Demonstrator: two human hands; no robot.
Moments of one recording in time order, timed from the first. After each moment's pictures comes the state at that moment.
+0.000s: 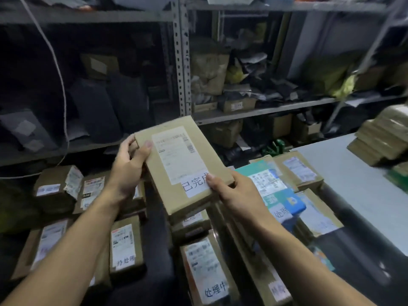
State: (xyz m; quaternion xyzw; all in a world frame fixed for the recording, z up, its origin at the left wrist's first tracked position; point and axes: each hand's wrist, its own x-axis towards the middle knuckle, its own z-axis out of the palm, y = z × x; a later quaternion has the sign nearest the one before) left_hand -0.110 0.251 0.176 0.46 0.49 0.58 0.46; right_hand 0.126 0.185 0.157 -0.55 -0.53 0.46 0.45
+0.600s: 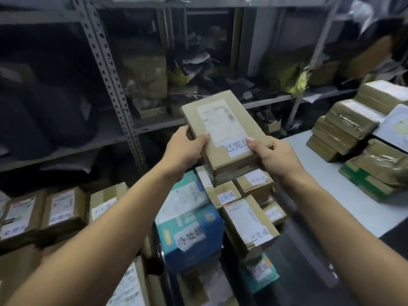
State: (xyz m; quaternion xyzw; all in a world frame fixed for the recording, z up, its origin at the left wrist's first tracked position) left_hand 0.200 0.318 0.199 0.55 0.52 0.45 0.48; right_hand 0.414 0.266 0.178 -0.63 -0.48 0.35 0.51
